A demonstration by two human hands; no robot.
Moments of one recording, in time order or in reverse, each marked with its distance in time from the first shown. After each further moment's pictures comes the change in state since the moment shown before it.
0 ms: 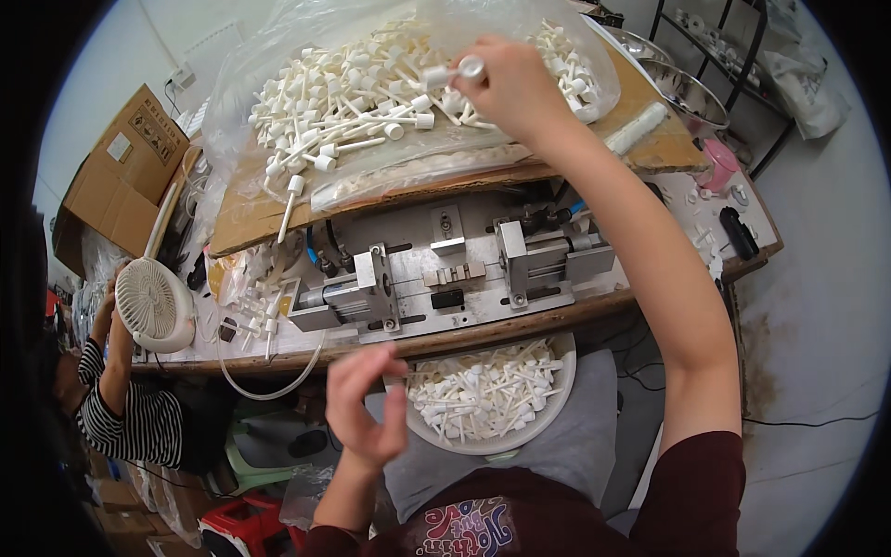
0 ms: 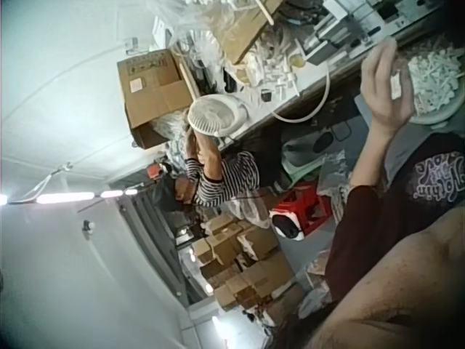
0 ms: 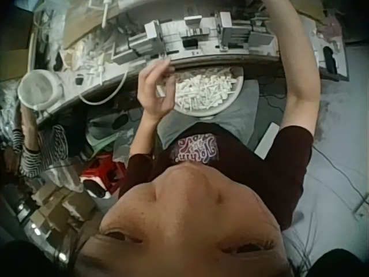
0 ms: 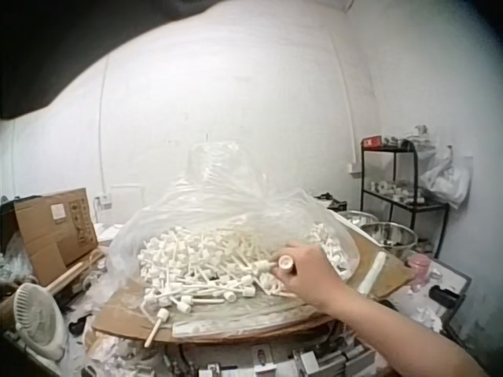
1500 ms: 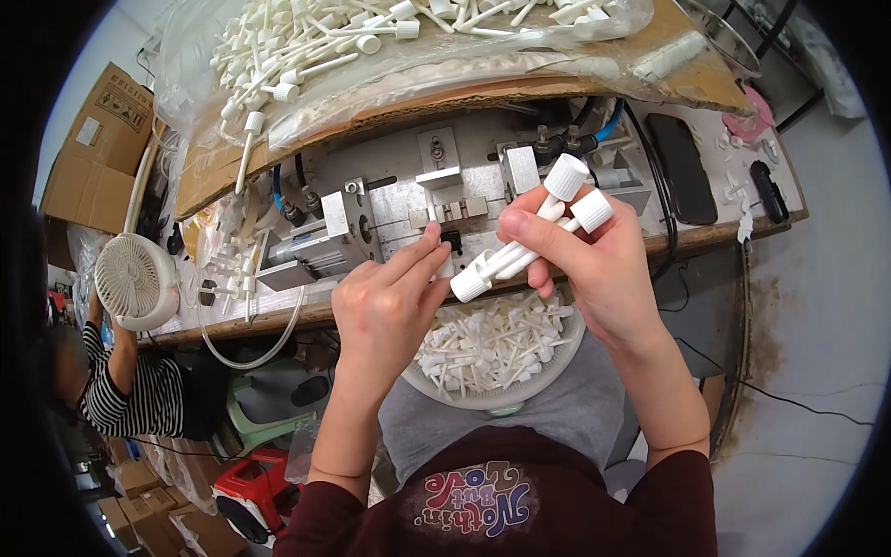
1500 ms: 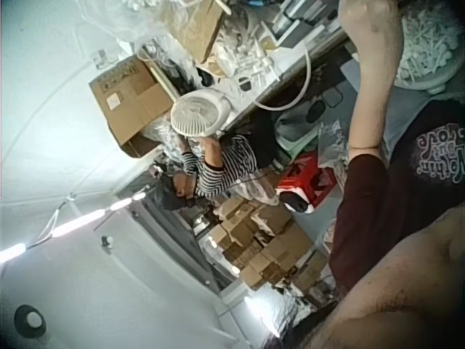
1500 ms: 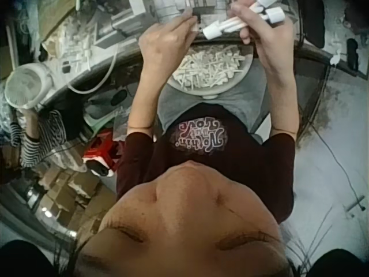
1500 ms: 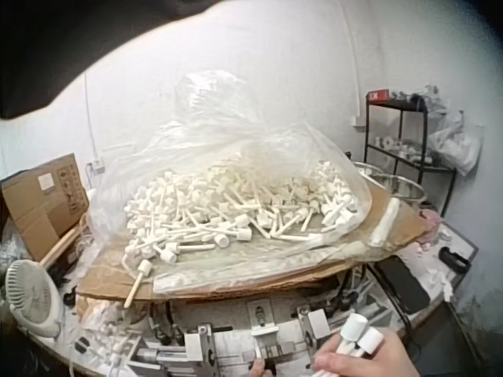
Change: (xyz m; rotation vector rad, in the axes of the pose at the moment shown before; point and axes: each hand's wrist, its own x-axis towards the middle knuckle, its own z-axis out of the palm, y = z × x) left_hand 0.033 -0.035 0.046 0.432 -0.355 -0.057; right_hand -0.173 -0.086 -0.041 1.088 -0.122 1.013
